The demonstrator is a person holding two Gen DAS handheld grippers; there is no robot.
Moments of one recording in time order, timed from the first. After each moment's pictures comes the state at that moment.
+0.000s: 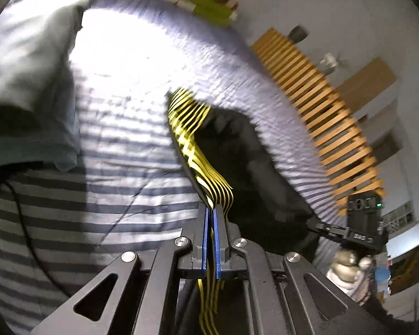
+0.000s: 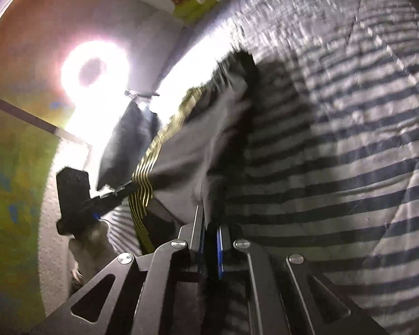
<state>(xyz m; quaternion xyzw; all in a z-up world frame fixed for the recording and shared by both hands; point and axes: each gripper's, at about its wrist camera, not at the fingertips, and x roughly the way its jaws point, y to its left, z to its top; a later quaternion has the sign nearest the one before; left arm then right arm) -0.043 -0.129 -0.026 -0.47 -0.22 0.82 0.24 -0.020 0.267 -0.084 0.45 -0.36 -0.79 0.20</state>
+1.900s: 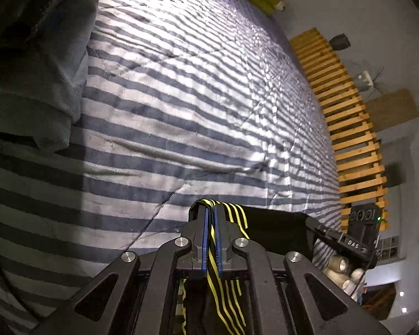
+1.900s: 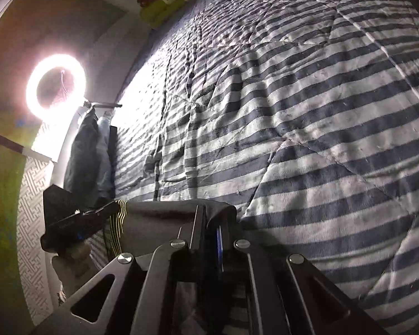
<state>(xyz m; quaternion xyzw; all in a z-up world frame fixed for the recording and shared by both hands) -0.108 -0.136 -0.130 -0.56 -0.28 0.76 0.19 -0.072 0.286 -0.134 0.50 -0.33 -0.78 0.13</state>
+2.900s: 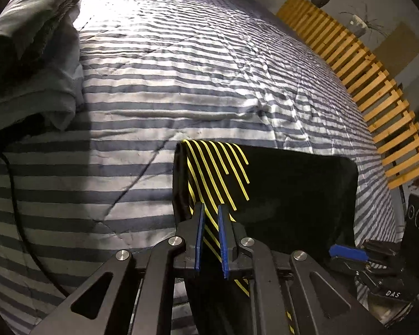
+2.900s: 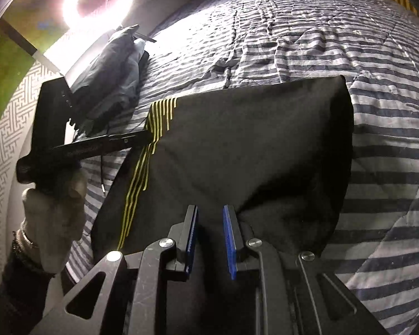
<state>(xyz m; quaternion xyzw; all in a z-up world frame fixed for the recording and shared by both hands) -0.048 -0.083 -0.113 -0.54 -0.12 0.82 0.16 0.017 0.171 -0.121 0.53 -0.18 -0.81 0.17</state>
